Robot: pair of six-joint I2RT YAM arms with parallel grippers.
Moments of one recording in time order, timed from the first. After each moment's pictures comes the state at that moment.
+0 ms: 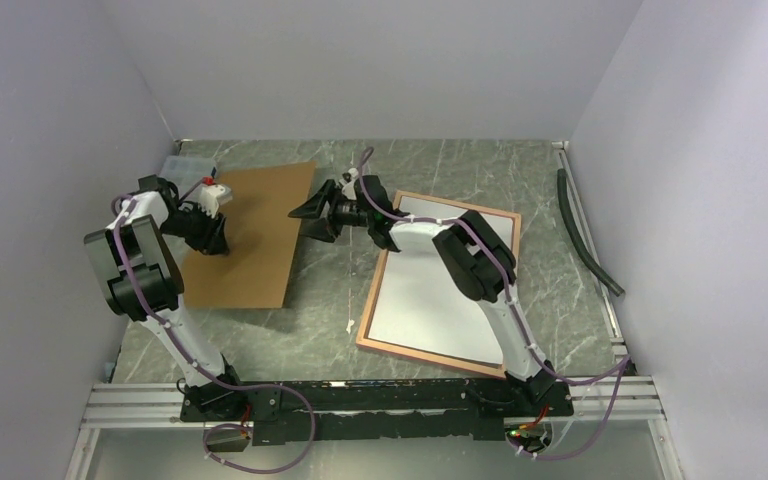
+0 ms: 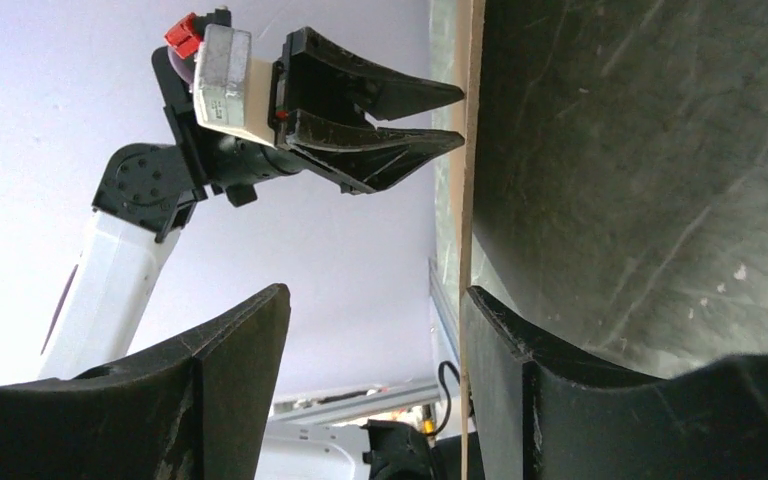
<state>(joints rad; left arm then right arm) 0.40 1.91 1.32 -0.80 0.62 0.98 0.72 2.28 1.52 0.54 -0.59 1.47</state>
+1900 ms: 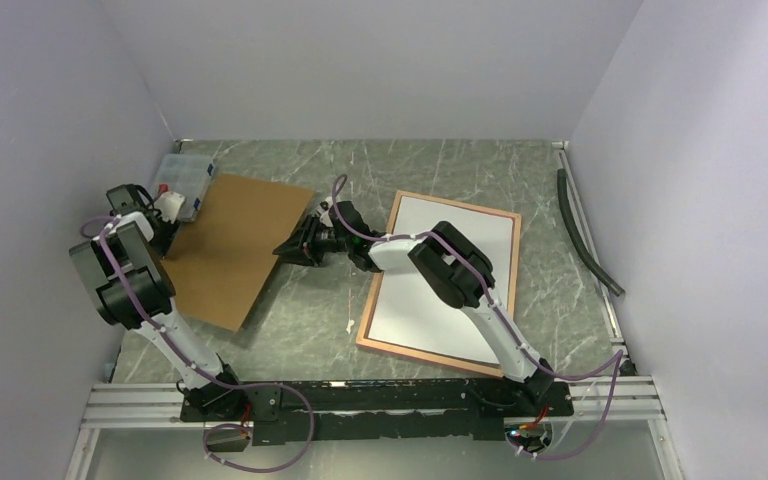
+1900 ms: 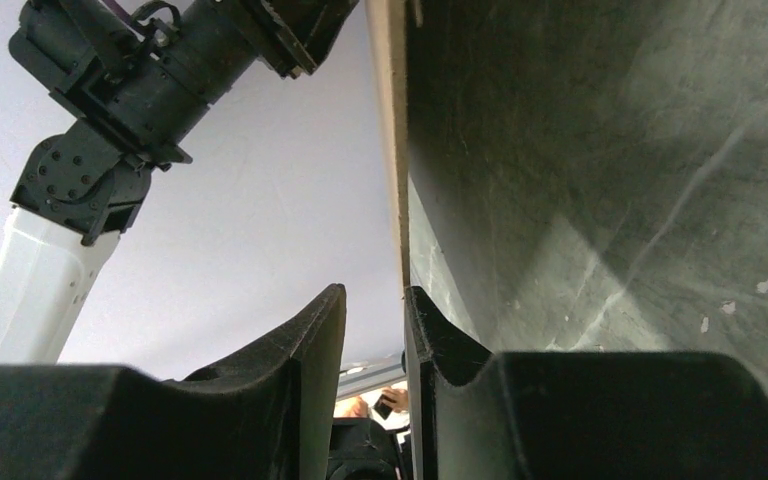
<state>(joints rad) 0.54 1.88 1.19 -0.26 -0.02 0.86 0.83 2.42 1.56 0.58 -0.57 1.51</state>
